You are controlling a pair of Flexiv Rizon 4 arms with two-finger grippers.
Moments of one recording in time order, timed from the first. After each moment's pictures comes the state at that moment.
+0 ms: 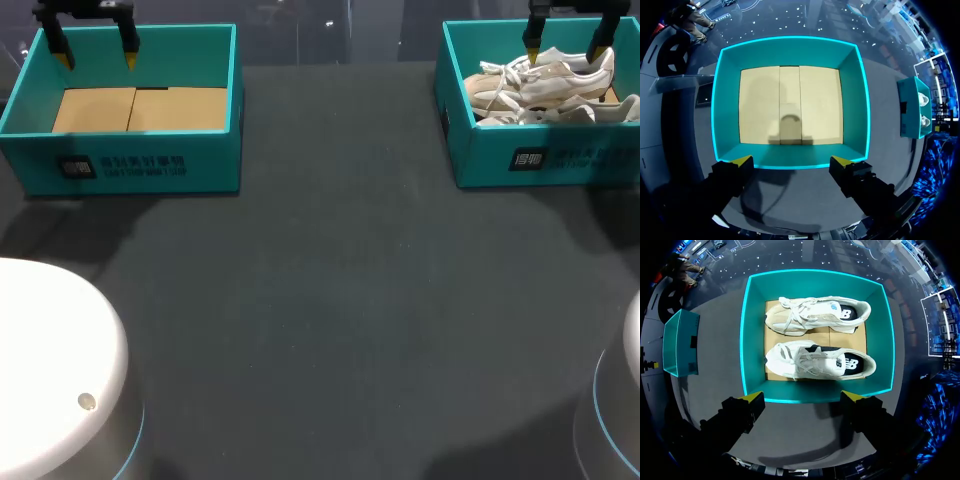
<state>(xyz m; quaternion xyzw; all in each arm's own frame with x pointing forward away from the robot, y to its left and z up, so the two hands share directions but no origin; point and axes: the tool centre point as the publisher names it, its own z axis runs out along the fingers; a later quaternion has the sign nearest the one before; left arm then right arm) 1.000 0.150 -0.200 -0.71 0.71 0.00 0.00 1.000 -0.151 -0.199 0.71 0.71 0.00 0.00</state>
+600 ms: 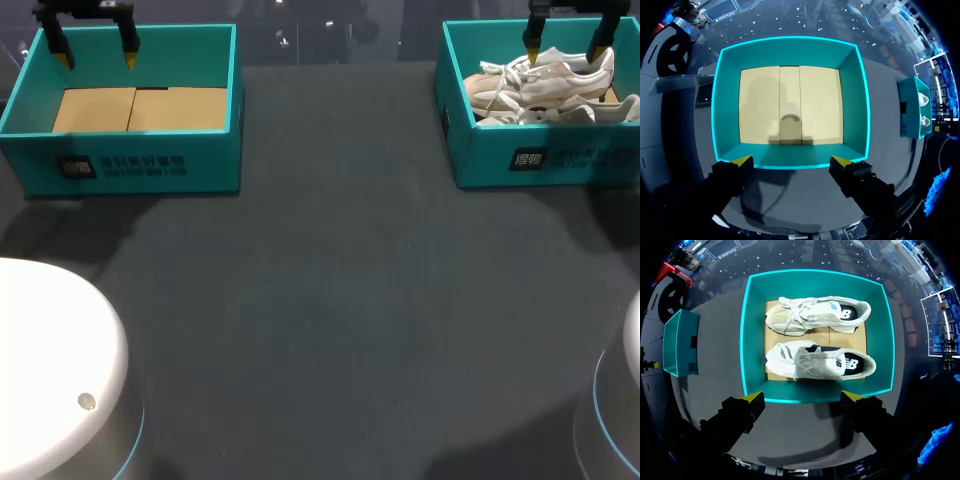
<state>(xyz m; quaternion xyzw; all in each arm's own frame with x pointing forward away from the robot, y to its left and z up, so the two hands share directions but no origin) 1.000 0.150 -0.200 -0.71 0.71 0.00 0.00 1.000 -0.151 -0.199 0.71 0.71 0.00 0.00</state>
